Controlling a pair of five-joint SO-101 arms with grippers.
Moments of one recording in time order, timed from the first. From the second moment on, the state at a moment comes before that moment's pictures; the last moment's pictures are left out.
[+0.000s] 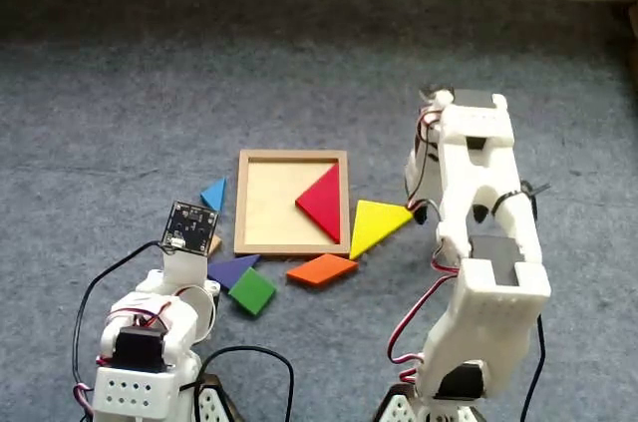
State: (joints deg) left arm -0.4 -102.2 96.0 74.9 -0.7; right arm -3.1 21.5 -4.3 89.7 10.2
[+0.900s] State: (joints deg) left arm -0.4 -102.2 96.0 74.9 -0.7; right arm -6.2 31.0 -7.2 83.8 7.2
